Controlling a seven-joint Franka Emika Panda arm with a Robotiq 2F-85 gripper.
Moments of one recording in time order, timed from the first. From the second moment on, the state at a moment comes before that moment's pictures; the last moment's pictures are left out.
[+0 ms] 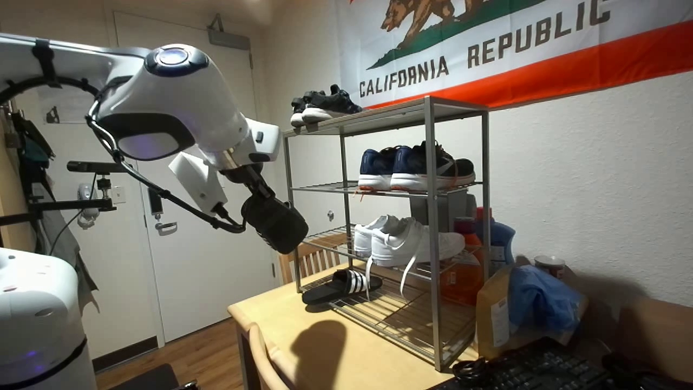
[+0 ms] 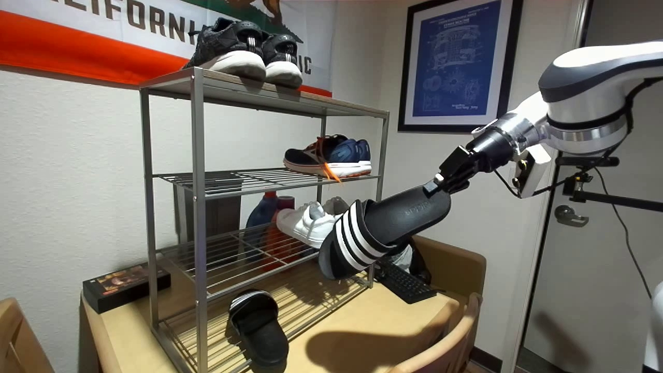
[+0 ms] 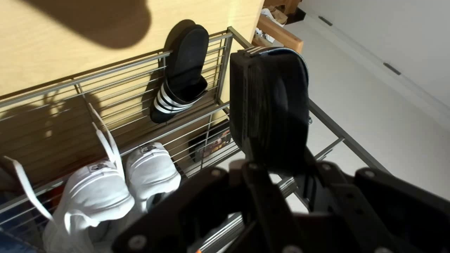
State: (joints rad) arm 0.00 -0.96 -0.47 -2.64 0.50 2.13 -0.51
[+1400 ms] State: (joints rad) arm 0.11 -1.01 -0.54 -2.57 0.92 1.99 -0.66
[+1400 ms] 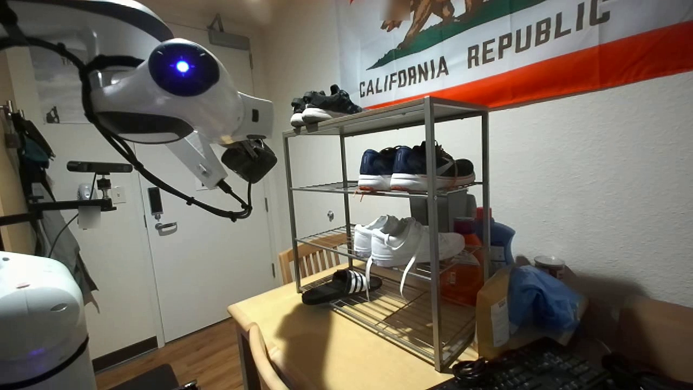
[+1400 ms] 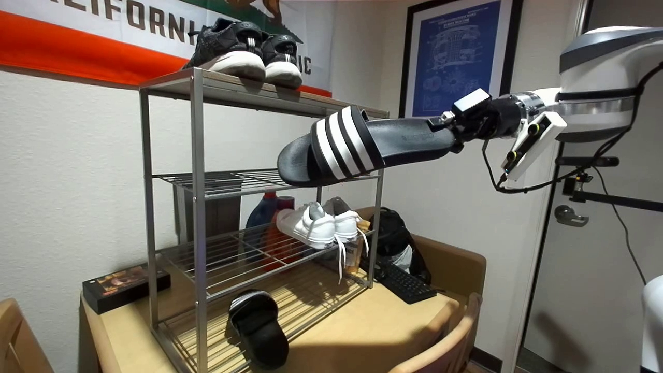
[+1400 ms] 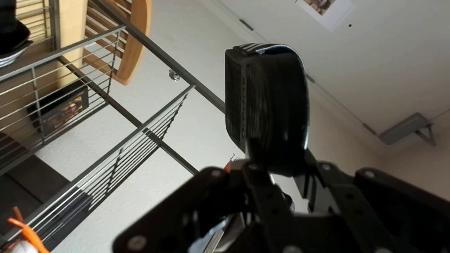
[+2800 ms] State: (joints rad) arm -0.22 -0.91 -0.36 -2.63 1.66 1.89 -0.72
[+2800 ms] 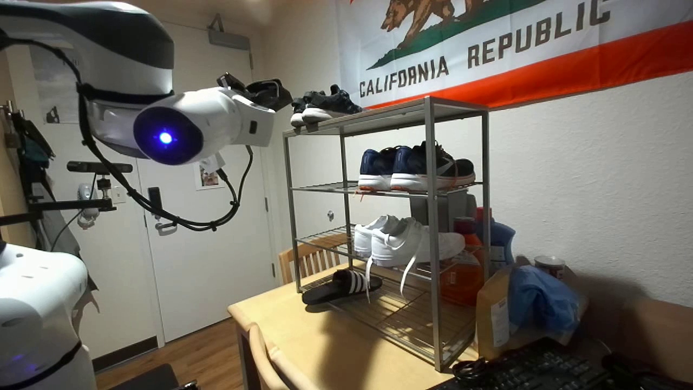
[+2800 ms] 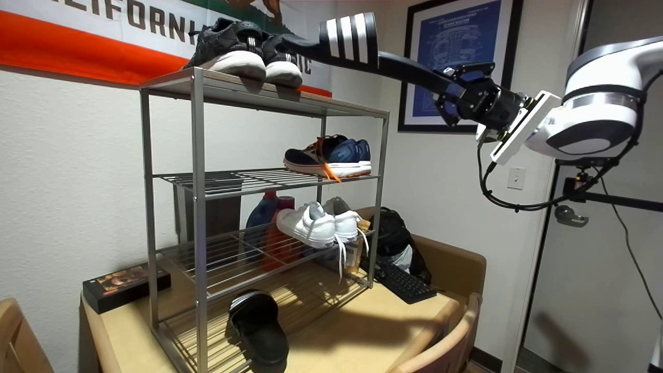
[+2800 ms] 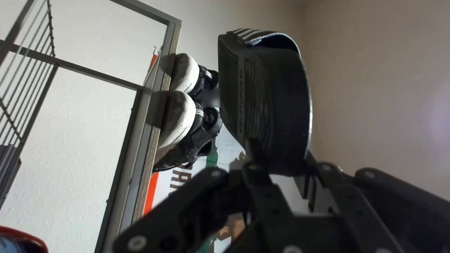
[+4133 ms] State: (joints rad) arm -0.39 -0.58 -0.20 -2.36 2.07 2.15 -0.68
